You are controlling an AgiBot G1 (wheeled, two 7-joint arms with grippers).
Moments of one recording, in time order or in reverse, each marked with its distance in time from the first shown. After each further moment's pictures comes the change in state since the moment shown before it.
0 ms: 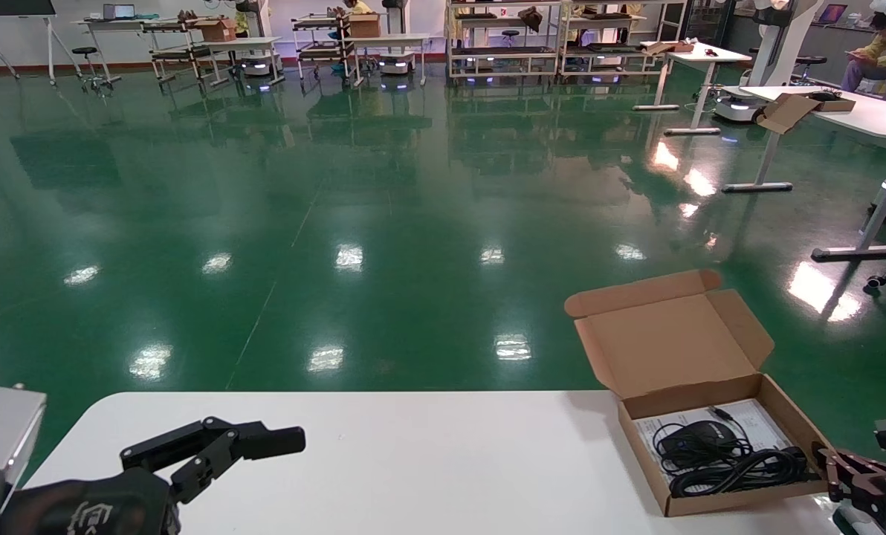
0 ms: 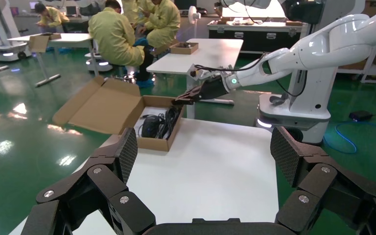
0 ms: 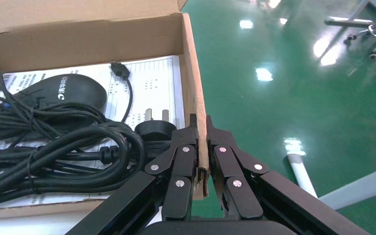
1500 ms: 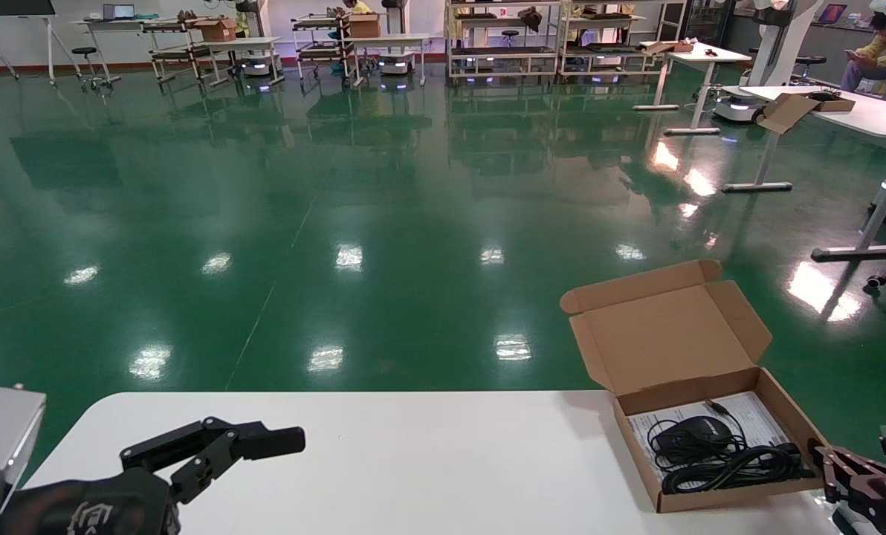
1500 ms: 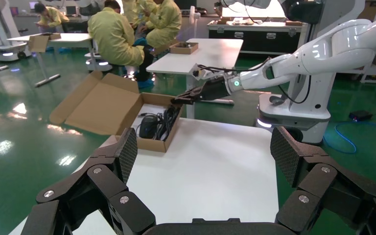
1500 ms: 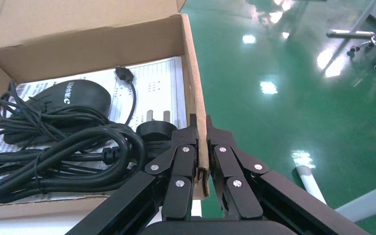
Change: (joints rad) left arm 0.000 0.000 0.000 0.000 0.000 0.000 0.000; right arm -0.051 0.003 0.073 -0.005 0.104 -0.053 -0.120
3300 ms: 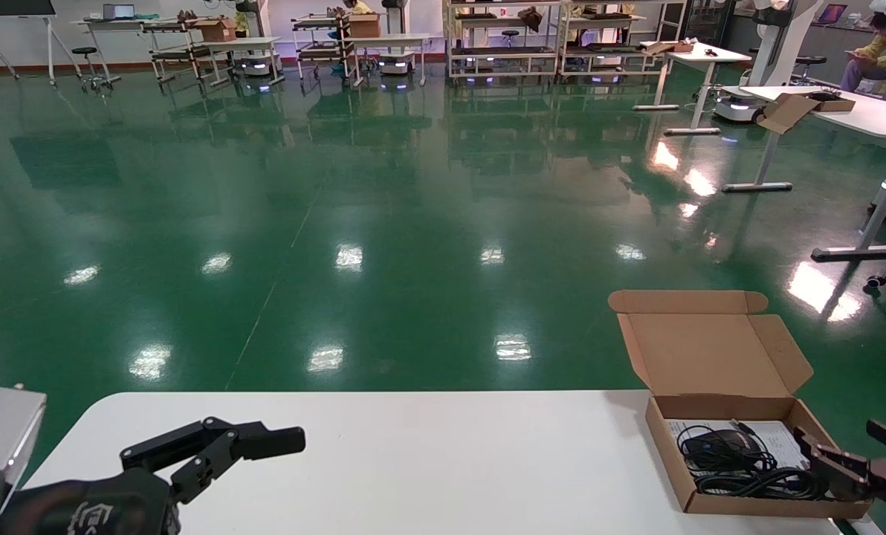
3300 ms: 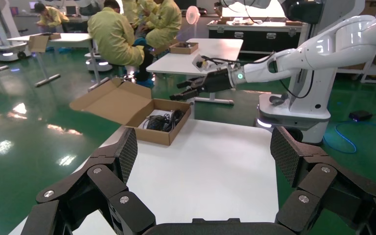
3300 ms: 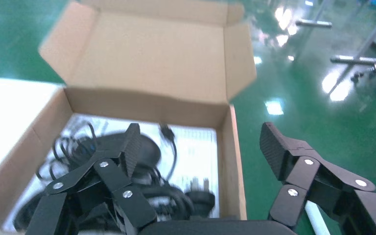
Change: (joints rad) left arm 0.000 0.000 0.000 0.000 0.000 0.000 0.000; right arm -0.013 0.046 0.023 0.028 0.031 -0.094 -0.040
